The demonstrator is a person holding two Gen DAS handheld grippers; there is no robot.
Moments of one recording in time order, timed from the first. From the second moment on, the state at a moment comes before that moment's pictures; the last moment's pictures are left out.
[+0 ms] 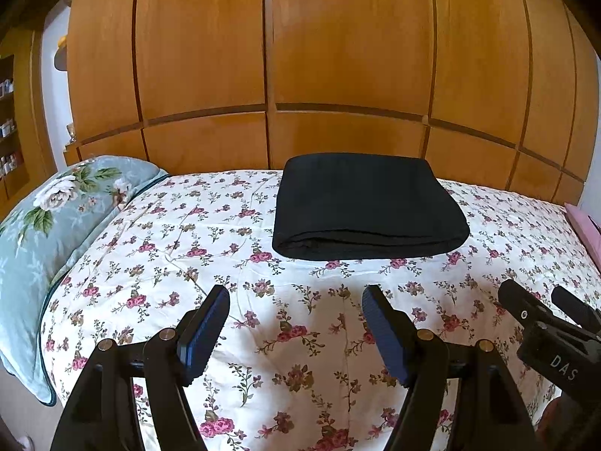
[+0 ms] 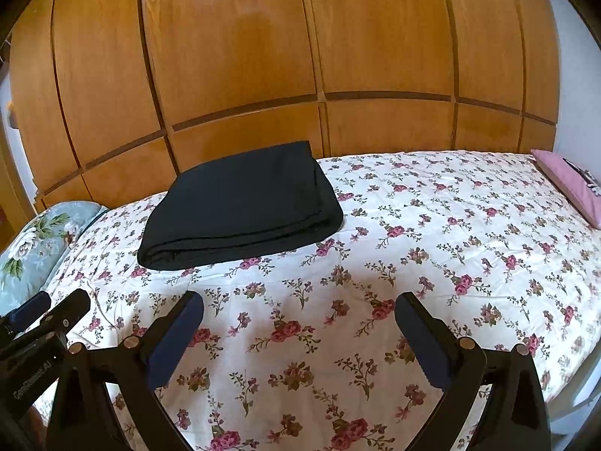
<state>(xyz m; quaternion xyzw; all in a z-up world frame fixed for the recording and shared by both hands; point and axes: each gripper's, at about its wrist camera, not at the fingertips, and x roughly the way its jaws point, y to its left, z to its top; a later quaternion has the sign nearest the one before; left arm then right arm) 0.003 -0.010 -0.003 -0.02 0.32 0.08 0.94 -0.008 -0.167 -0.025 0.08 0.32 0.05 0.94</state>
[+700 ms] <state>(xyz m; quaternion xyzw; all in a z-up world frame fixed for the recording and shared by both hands) 0.006 -0.008 -0.012 -0.02 0.34 0.09 0.94 -0.006 -0.163 -0.031 0.08 0.33 0.07 0.94</state>
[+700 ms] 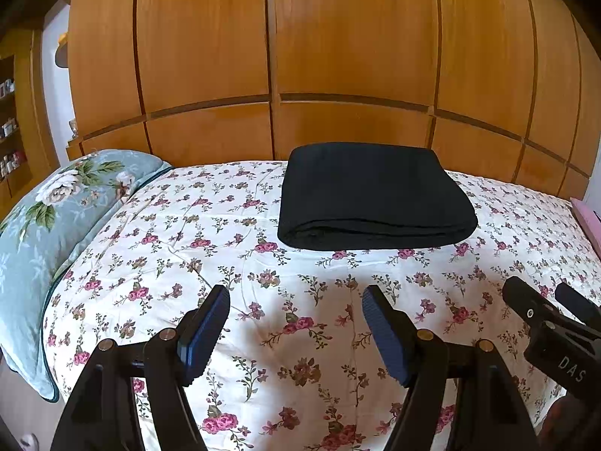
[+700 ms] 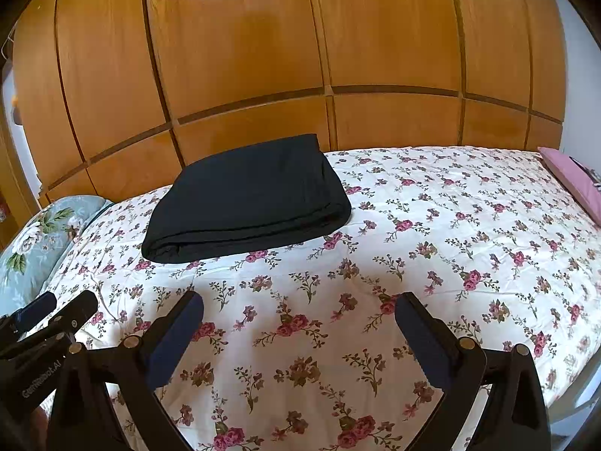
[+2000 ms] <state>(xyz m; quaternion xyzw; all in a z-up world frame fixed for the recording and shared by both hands) 0.012 -0.007 -0.025 -0.01 0.36 0.09 0.93 -0.001 -0.161 -0.043 0.08 0.35 0.07 0.93</state>
